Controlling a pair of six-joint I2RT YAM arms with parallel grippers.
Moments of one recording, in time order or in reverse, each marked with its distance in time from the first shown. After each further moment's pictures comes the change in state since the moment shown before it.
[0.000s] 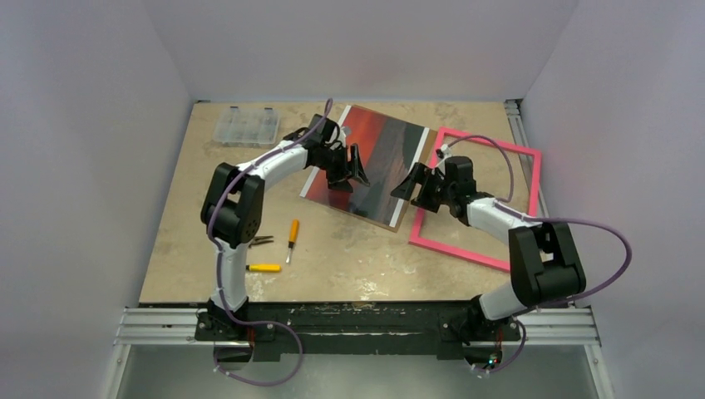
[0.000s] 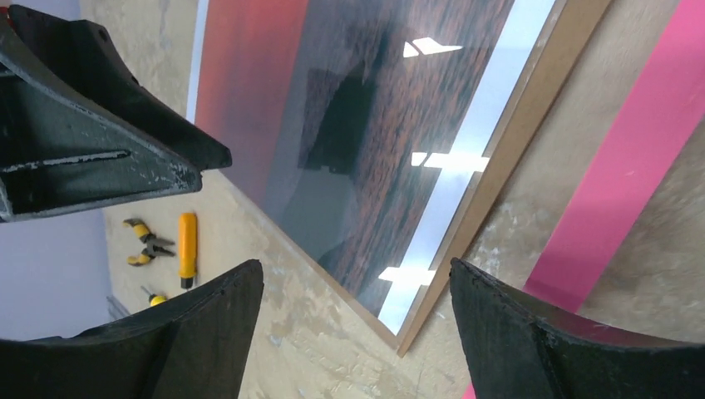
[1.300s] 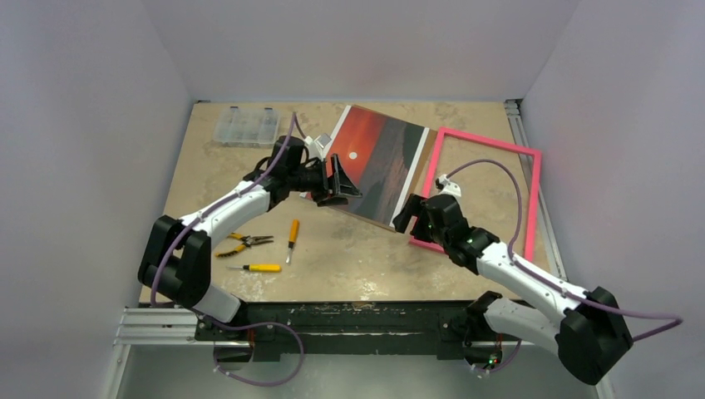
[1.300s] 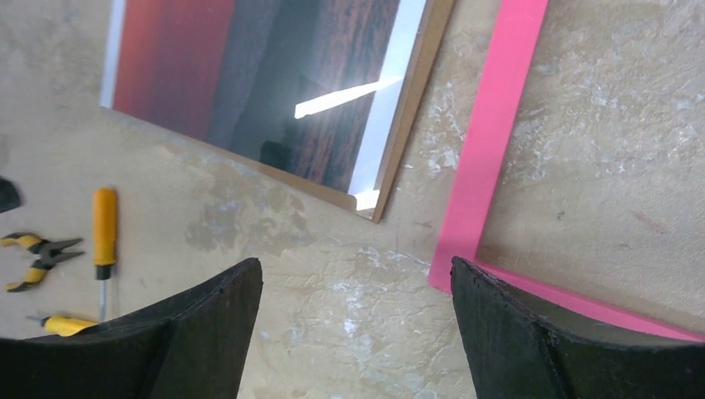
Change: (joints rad) left arm 0.014 -0.550 -0.579 0.393 0.151 -0.203; right arm 0.390 -0.428 -0.194 -0.288 0.587 0.156
